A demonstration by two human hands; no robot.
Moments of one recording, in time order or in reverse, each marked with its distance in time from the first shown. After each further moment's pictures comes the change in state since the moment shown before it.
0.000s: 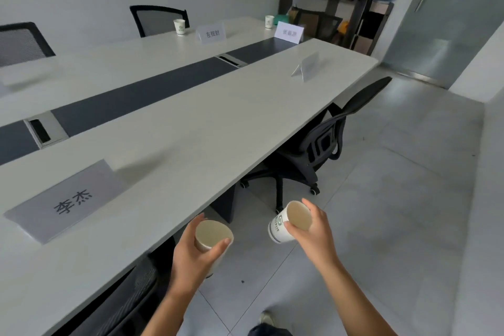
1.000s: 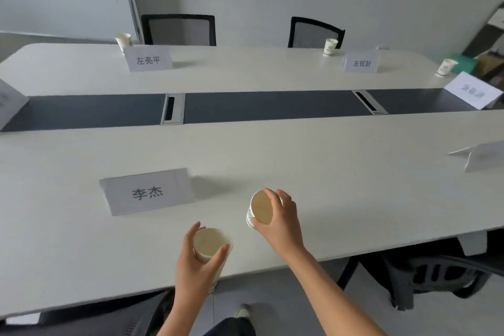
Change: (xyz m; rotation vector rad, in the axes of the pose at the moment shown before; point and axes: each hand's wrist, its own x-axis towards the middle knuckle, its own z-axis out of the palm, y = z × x) left_hand 0.113 -0.004 -0.008 -0.135 0.670 -0.212; right_hand 0.172 -0.135 0.184 -0.331 -0.562 -0.673
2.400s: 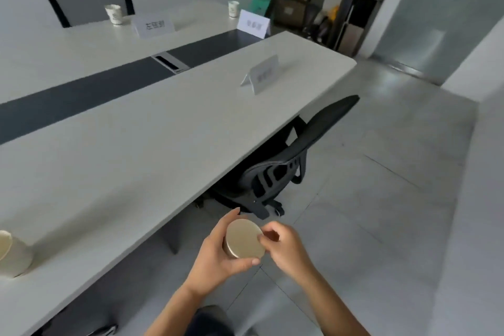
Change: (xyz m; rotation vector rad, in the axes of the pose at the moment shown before) left_hand -0.174 0.052 0.287 0.087 -1.155 0.331; right_hand -0.215 0.228 -0.220 0.389 0.190 0.593
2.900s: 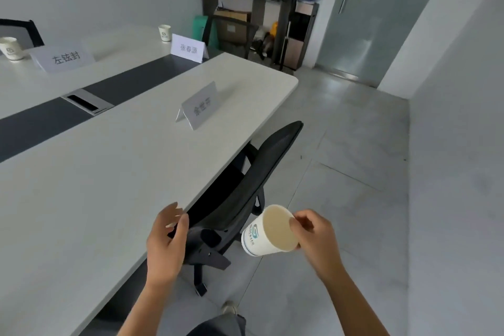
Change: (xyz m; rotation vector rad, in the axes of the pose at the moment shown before) left_hand 0.176 0.022 0.030 0.014 0.431 -0.036; right_hand 0.073 0.016 -0.162 0.172 0.520 0.061
